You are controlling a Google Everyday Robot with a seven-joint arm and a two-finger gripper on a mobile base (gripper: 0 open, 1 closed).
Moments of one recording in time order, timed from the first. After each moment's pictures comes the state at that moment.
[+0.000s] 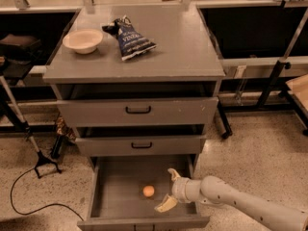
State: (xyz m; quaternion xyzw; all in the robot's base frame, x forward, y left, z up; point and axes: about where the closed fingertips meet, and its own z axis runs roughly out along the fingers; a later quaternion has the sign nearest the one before) arm 0.516 -0.037 0.328 -0.50 0.74 0.24 0.39
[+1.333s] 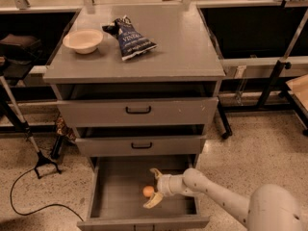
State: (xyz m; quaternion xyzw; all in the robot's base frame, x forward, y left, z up) arm 0.563 0.024 0.227 -0.56 0.67 0.30 0.38
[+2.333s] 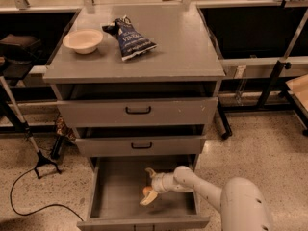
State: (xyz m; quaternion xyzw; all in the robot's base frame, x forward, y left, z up) arm 0.595 0.052 0.161 -0.58 0.67 0.29 0.36
